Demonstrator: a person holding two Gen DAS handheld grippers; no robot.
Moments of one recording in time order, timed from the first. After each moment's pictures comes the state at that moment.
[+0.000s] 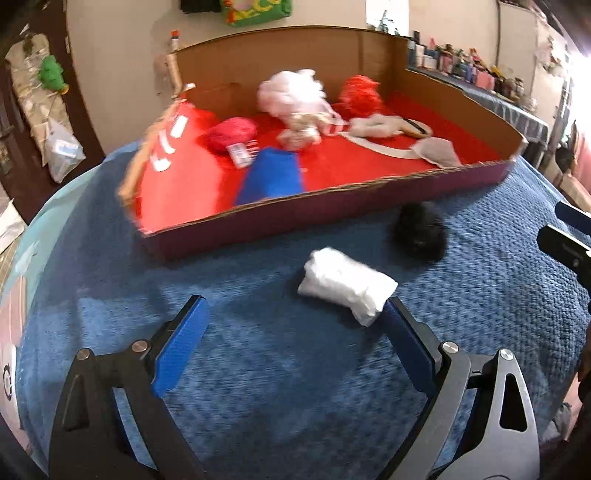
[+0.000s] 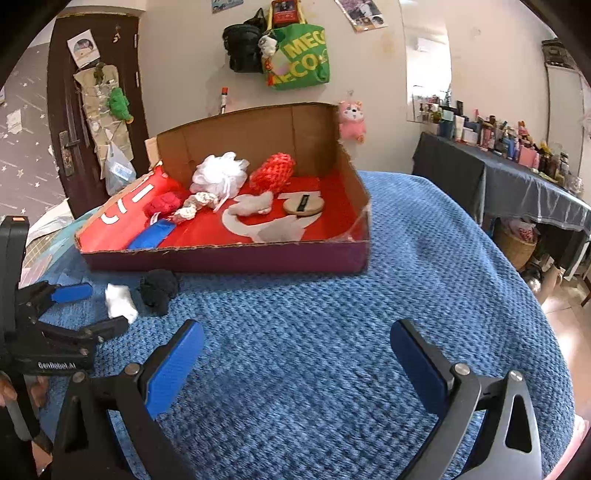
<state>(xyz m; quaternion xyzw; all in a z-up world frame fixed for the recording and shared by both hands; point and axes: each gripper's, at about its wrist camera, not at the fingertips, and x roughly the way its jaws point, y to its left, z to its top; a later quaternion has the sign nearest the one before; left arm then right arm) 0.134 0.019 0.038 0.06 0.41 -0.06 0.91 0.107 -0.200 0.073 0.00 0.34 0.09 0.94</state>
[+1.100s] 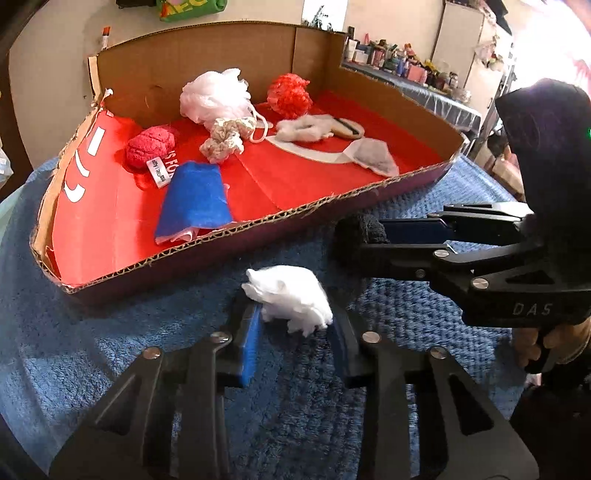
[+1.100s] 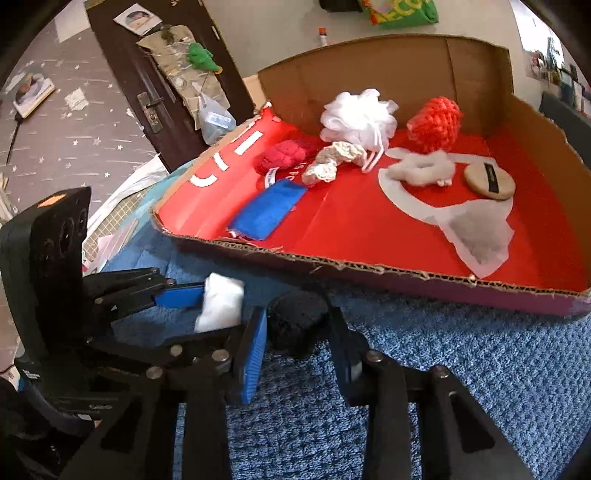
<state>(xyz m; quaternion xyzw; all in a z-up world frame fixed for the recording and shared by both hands) 0.161 0.013 0.043 0.04 0.43 -0.22 0.87 0.176 -0.108 0.055 0.03 0.43 0.31 0.85</state>
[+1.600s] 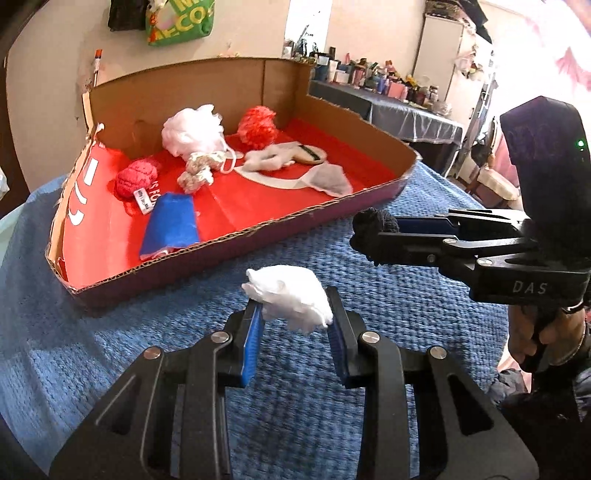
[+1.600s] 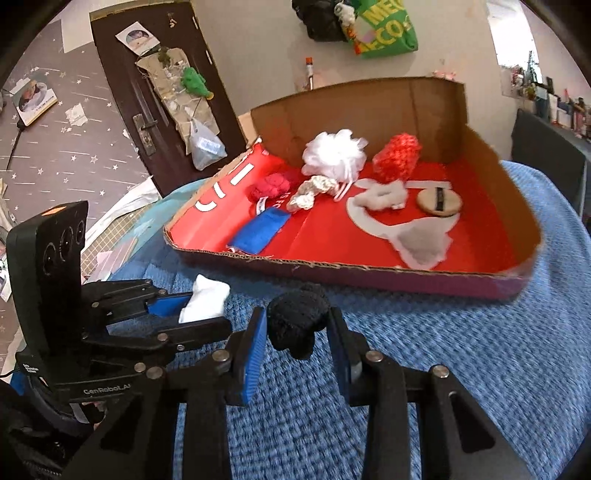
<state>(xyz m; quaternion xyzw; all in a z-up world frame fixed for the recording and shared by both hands) 0.128 -0.001 0.072 0.03 0.39 -0.25 0.89 0.138 -0.143 0.086 0.04 0.39 0.28 0.88</state>
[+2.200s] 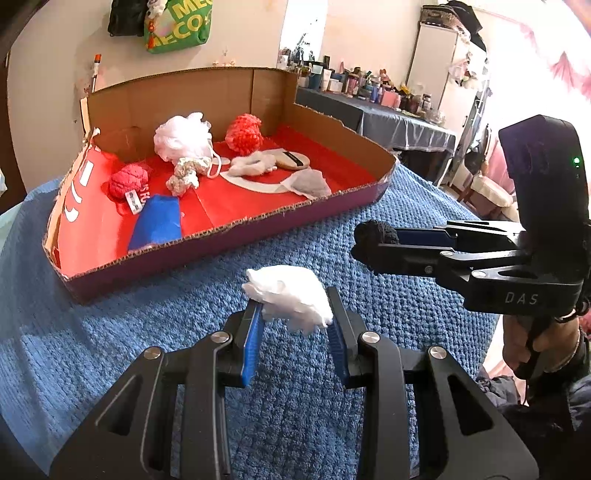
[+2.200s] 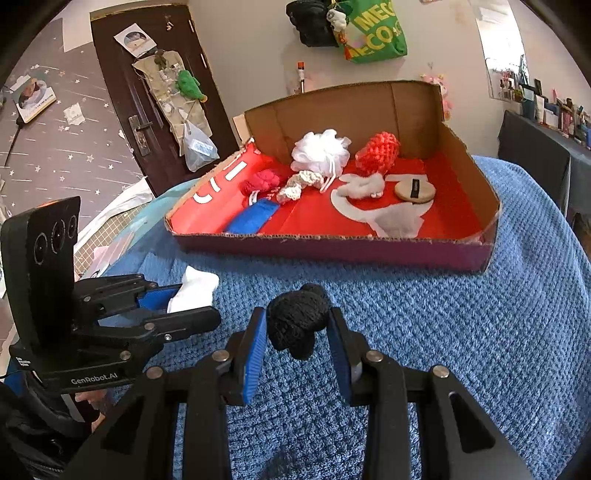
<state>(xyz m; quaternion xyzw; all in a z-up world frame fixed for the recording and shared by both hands) 0.109 -0.009 0.076 0.02 0.37 -0.26 0.89 0.108 -0.161 0.086 0.04 0.38 0.26 0.89</state>
